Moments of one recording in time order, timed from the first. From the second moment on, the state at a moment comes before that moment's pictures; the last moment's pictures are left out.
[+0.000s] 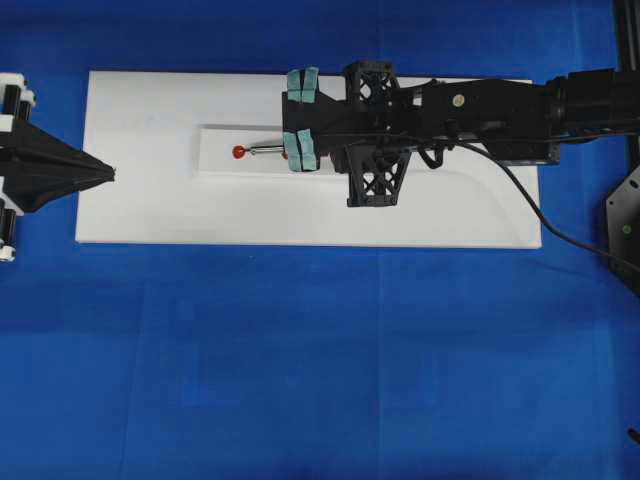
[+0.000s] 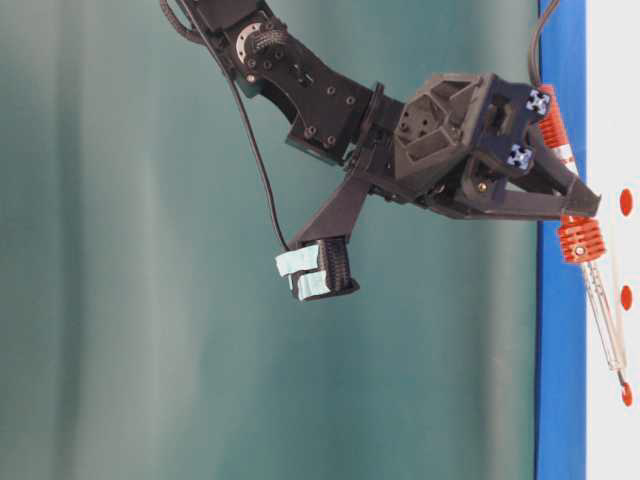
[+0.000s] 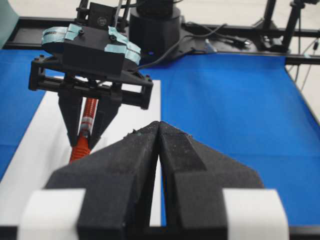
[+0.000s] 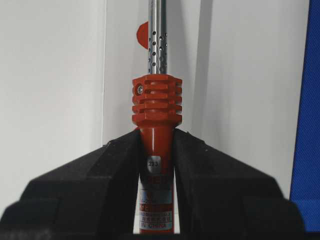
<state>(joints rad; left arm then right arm) -0.02 -0.96 1.22 0.00 -0.28 -0.03 -0.17 0.15 0.39 -0.18 0.50 0.06</state>
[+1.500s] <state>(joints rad) -0.02 -0.96 1.22 0.00 -0.28 -0.03 -0.16 -0.13 0.36 -0.19 0.72 0.08</state>
